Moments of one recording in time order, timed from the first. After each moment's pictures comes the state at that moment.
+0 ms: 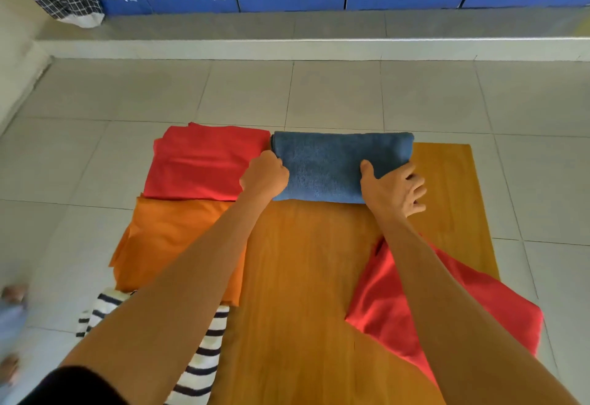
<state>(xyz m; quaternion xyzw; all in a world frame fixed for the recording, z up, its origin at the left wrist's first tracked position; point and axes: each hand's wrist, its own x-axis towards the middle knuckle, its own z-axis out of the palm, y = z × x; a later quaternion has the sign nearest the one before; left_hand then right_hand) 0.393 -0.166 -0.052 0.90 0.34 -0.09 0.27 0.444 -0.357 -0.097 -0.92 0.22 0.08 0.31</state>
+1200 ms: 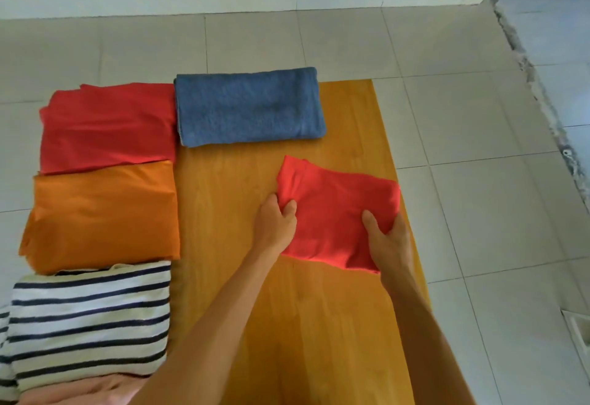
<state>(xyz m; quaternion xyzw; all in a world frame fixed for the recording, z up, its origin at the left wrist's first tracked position) 0.259 -0.335 -0.081 0.81 0.29 -0.14 0.49 0.250 -0.525 -0.071 -0.82 0.32 0.13 0.46</state>
